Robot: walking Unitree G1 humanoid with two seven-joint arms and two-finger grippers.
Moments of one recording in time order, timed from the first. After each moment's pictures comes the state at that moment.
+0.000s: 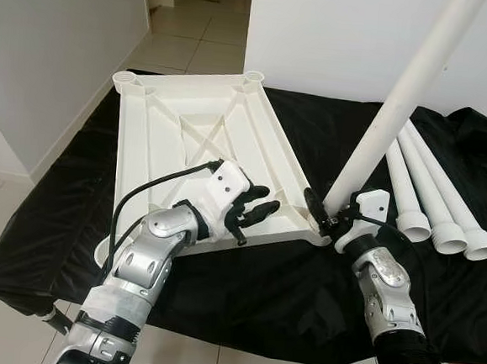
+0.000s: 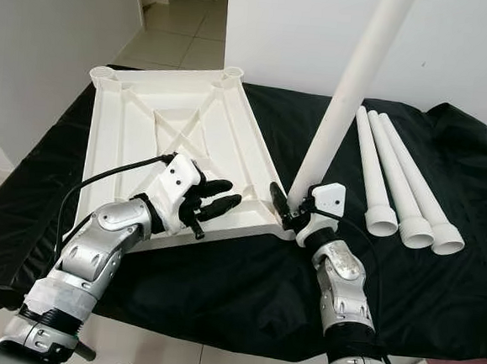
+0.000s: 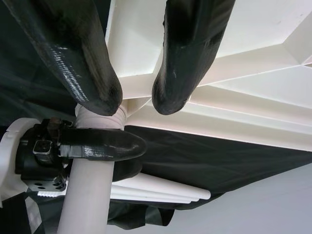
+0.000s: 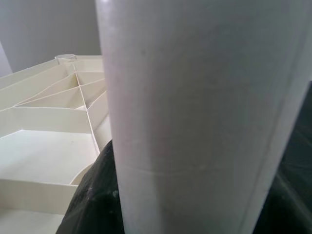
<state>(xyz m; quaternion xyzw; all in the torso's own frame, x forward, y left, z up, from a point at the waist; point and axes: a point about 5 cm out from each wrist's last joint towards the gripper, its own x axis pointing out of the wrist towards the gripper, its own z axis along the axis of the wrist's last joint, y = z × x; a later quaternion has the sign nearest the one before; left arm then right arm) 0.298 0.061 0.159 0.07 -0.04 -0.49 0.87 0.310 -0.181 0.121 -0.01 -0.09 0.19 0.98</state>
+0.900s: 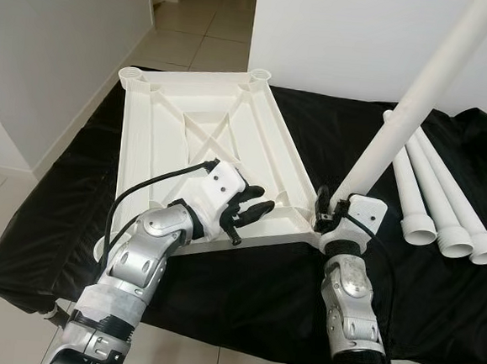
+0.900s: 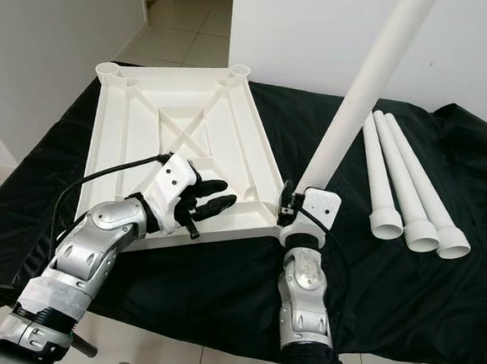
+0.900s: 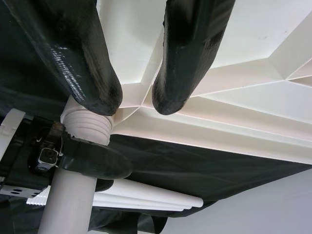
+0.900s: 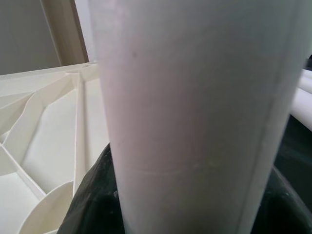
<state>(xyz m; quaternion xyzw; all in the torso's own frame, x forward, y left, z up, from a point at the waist) 0.299 0.067 0.159 0.08 -0.03 -0.49 0.87 0.291 -0.149 0.124 0.05 -0.10 -0.08 0.99</state>
